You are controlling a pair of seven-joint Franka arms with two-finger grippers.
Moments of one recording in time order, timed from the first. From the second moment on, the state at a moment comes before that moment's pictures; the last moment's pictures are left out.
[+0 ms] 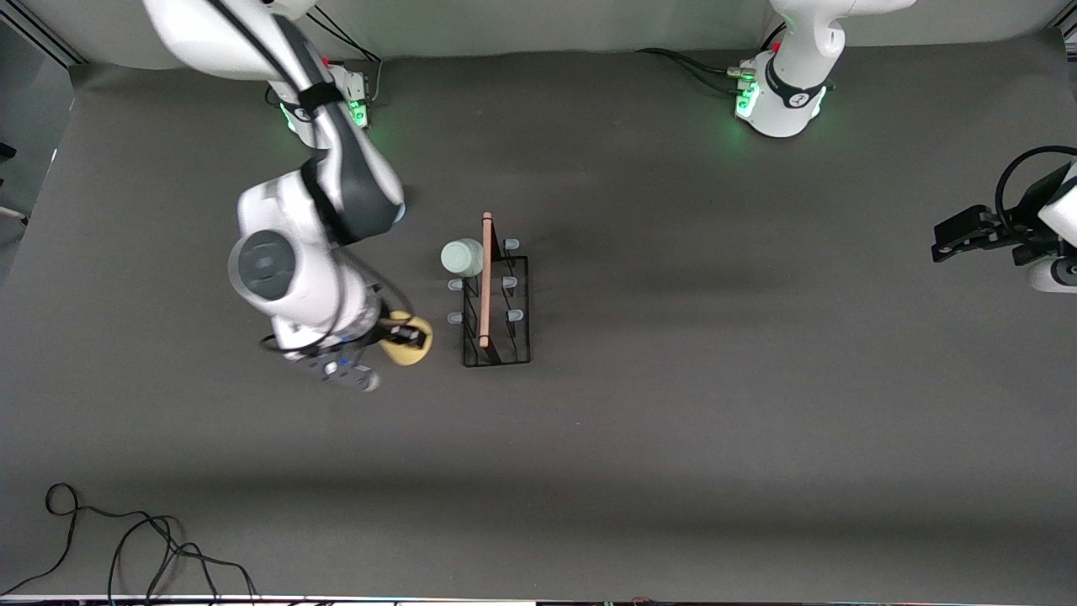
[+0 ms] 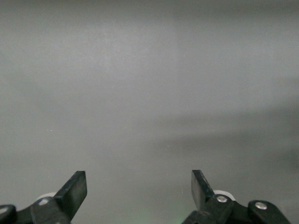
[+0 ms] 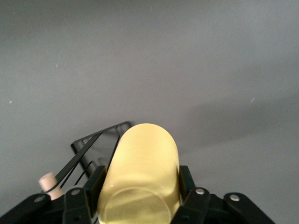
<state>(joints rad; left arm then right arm) 0.02 0.08 -0.03 -1.51 0.01 1.54 0.05 0.65 0.44 -0.25 -1.62 0.21 1.99 0.68</state>
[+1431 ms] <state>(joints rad) 0.00 0.09 -0.04 -1.52 0.01 1.56 -0.01 0.72 0.38 -0.36 -1.49 0.21 1.62 0.69</state>
